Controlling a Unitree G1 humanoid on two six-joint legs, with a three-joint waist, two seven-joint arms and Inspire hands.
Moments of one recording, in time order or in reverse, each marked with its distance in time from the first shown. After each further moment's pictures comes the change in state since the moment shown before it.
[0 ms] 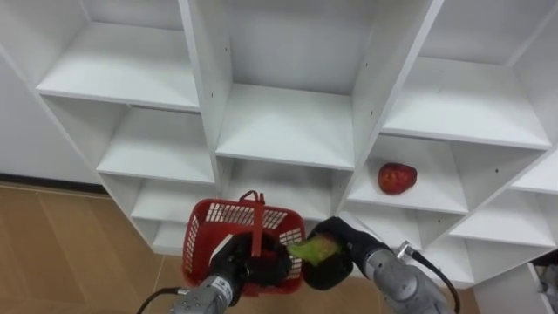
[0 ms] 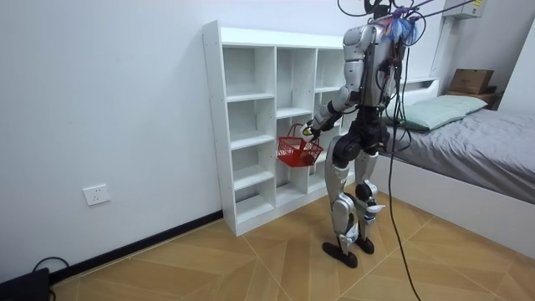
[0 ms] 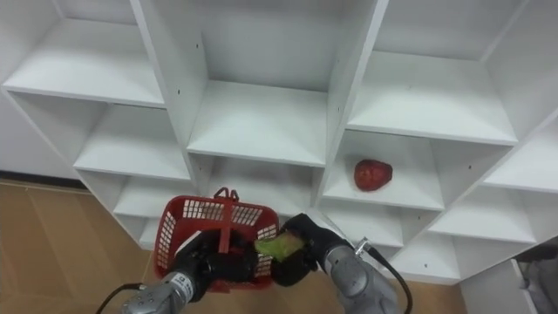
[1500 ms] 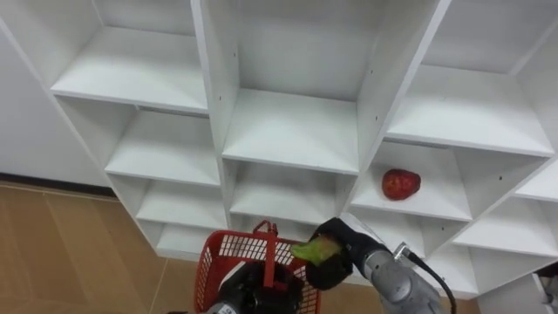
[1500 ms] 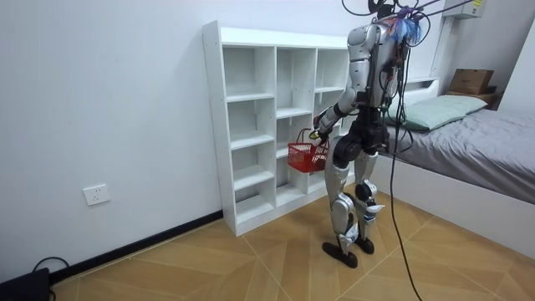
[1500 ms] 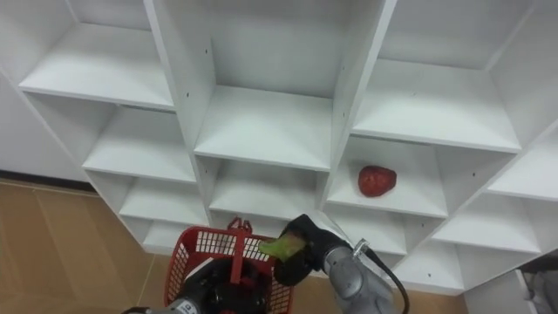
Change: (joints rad) left arm 0.082 0.012 -0.054 0.000 0.010 -0.001 -0.055; right arm -0.026 -0.007 0.015 0.105 0.003 -0.046 -0.083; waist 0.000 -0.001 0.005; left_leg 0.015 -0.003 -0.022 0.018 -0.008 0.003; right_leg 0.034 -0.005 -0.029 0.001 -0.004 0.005
